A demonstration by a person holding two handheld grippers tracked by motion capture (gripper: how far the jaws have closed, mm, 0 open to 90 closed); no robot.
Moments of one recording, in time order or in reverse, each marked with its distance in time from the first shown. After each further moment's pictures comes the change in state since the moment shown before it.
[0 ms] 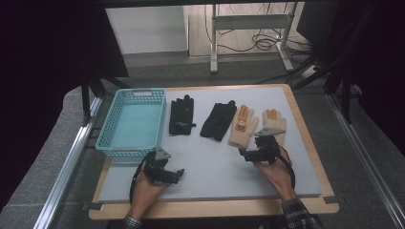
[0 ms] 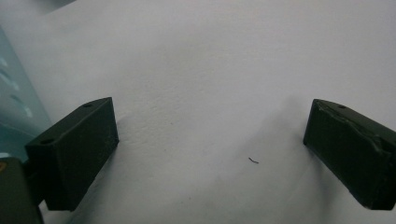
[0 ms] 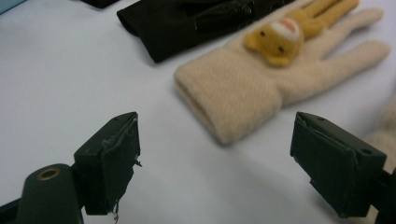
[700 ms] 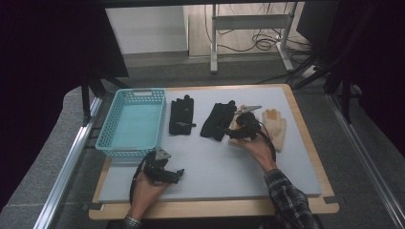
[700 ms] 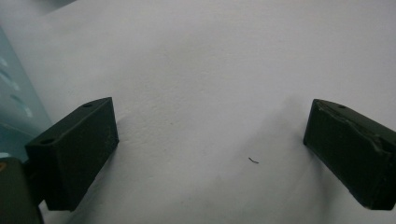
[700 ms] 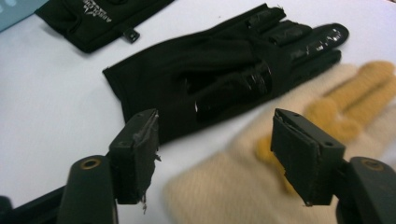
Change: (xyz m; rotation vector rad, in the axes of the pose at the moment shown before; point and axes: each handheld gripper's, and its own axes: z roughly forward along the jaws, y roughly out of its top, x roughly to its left) left arm 0.001 0.000 0.000 0.004 -0.001 0.007; right arm -0.003 0.070 0.061 0.046 0.031 -0.066
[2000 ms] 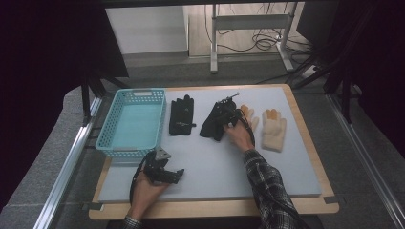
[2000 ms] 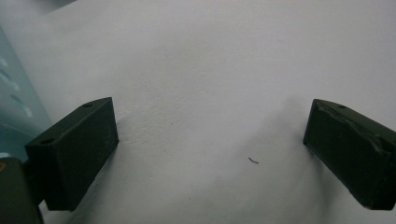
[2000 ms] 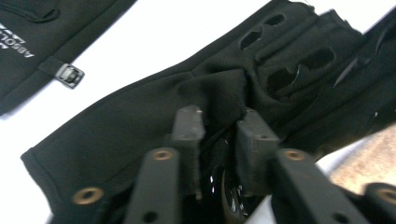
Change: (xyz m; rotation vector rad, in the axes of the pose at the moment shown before) left arm 0.000 0.000 0.000 -0.003 0.000 -0.003; right arm -0.006 0.044 0.083 0.142 -0.032 0.091
